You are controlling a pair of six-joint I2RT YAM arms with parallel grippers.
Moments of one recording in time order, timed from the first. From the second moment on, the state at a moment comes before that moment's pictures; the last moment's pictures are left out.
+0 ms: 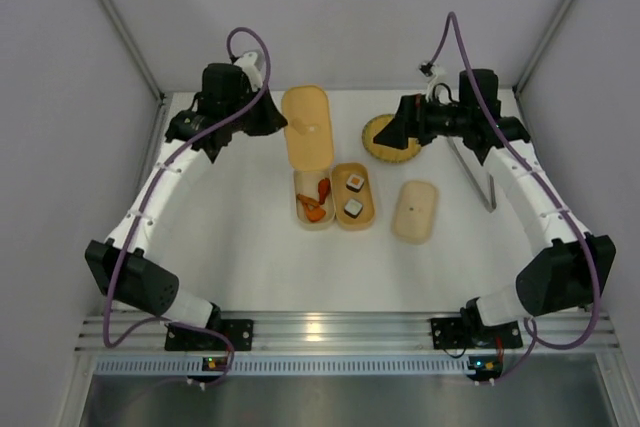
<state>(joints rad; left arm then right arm) -0.32 1.48 1.62 -0.64 0.22 -0.32 0.21 1.45 1.42 -0.50 -0.78 0.19</state>
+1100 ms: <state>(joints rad) -0.45 2.02 1.68 -0.76 0.53 -0.53 0.04 1.48 1.33 -0.66 -0.71 0.05</state>
